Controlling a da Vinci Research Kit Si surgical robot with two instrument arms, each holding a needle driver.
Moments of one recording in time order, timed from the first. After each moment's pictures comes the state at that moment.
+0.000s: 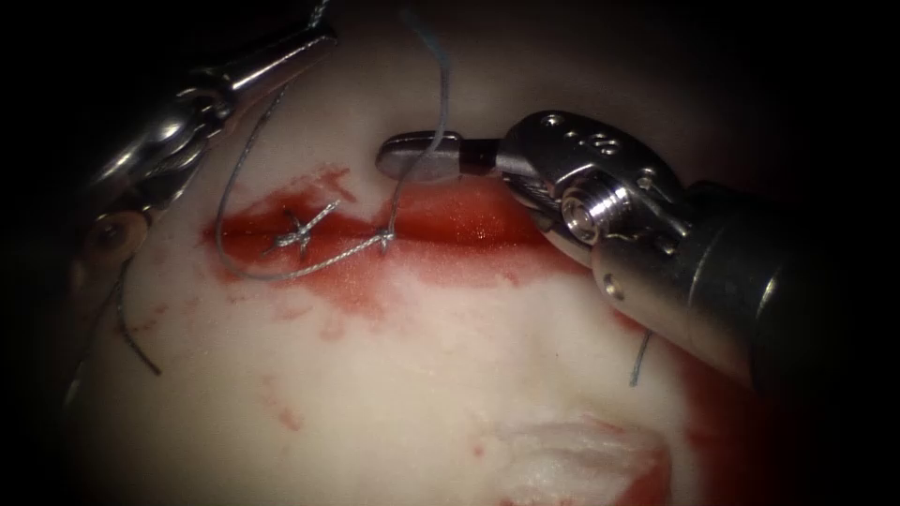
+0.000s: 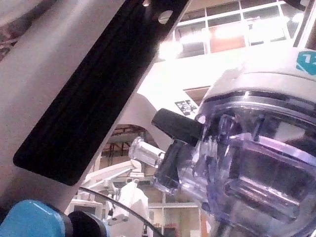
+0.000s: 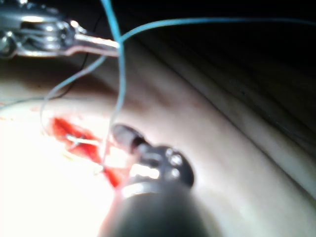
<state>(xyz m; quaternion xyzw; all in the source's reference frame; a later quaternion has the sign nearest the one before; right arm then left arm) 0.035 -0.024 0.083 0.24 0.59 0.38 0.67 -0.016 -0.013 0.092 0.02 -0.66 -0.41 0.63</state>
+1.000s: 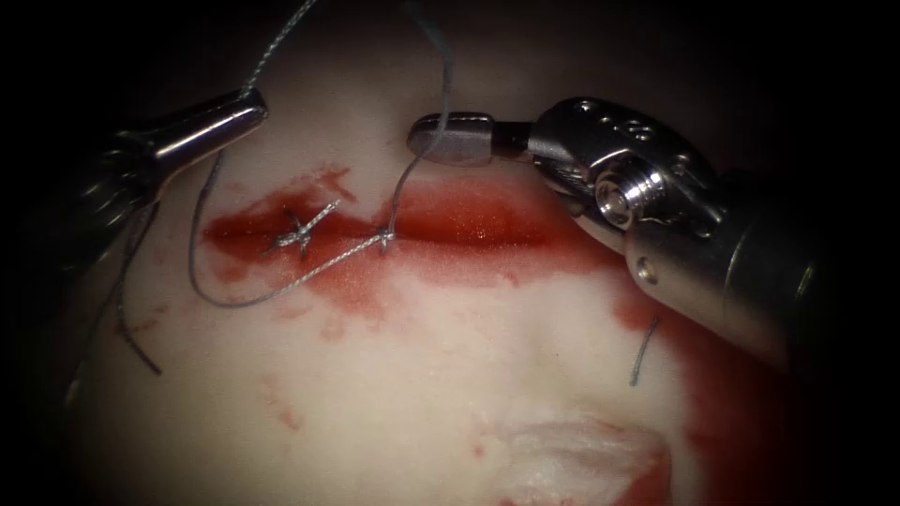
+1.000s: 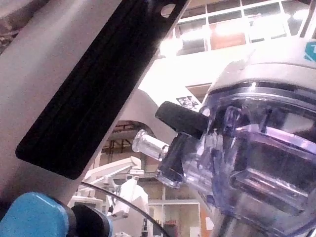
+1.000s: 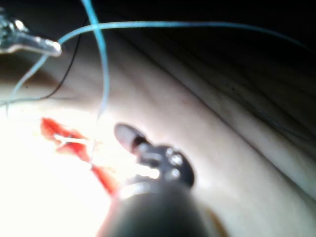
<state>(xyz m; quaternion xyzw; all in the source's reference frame) 0.034 -0.023 0.083 0.23 0.58 0.39 0.67 -0.013 -0.016 0.091 0.09 -0.66 -0.43 0.61</state>
